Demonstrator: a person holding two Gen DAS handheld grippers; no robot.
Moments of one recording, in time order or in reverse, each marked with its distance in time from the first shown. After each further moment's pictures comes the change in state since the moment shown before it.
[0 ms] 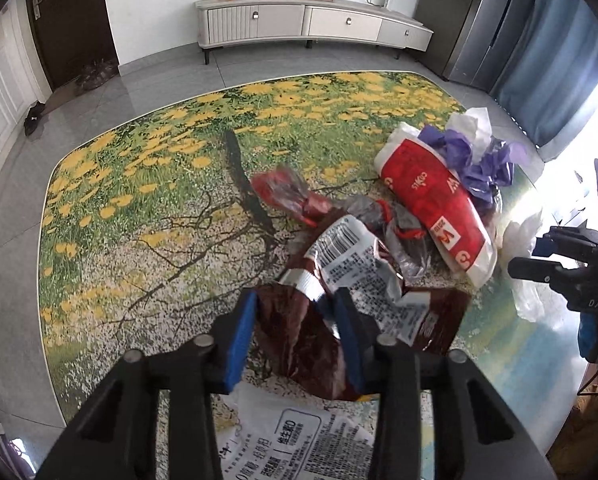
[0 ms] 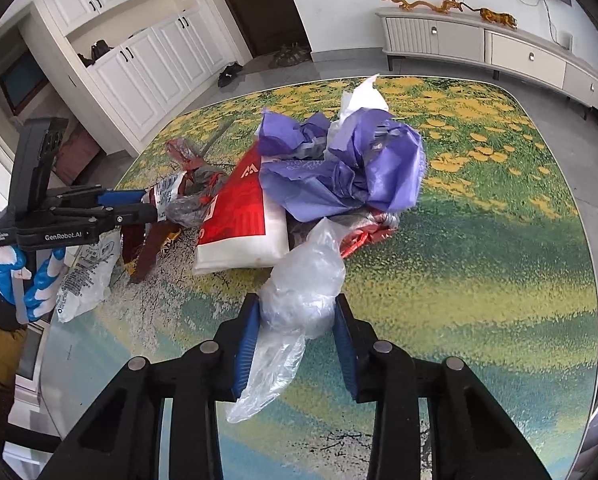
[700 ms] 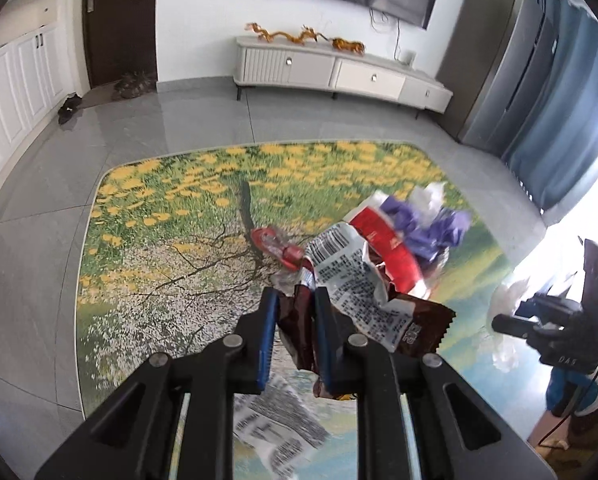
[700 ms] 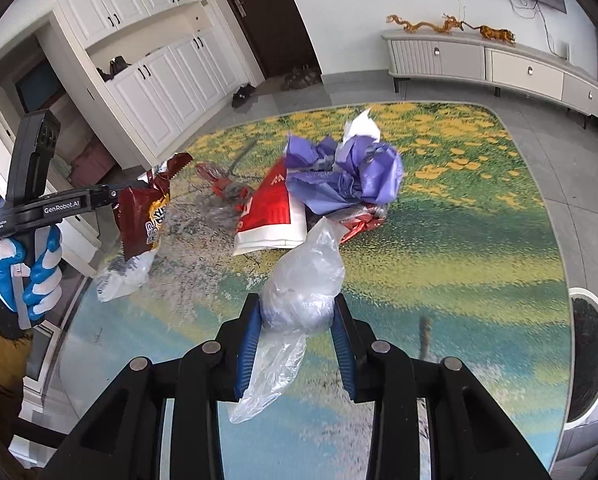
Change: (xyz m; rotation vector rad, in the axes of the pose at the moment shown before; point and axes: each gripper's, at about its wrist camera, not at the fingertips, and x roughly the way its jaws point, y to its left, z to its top) left arm -0.086 -0.025 -0.009 -0.166 -0.181 0.018; right arm -0.061 0.005 -0.025 -0.014 -0.105 0.033
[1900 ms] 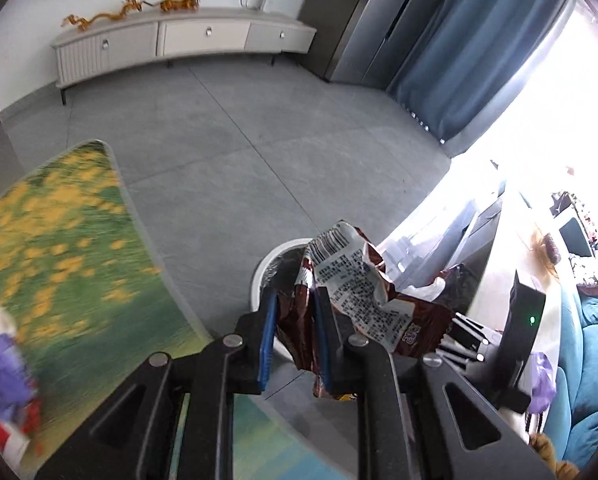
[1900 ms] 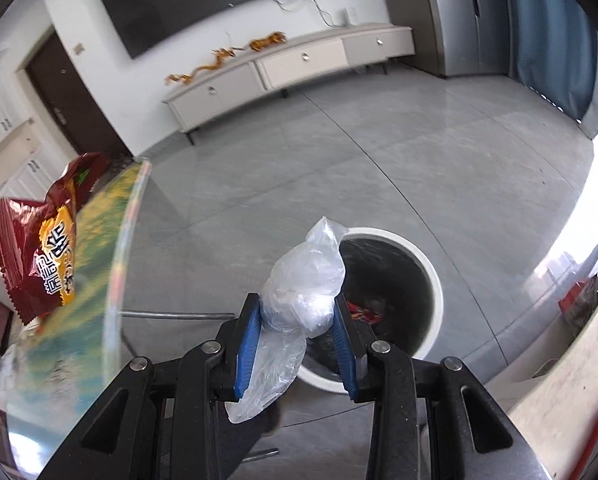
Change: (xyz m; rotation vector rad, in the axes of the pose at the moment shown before) left arm 0.173 -0.391 0.065 0.252 0.198 -0.348; right arm -0.122 -0.284 -0.089 0.502 -0.152 -0.448
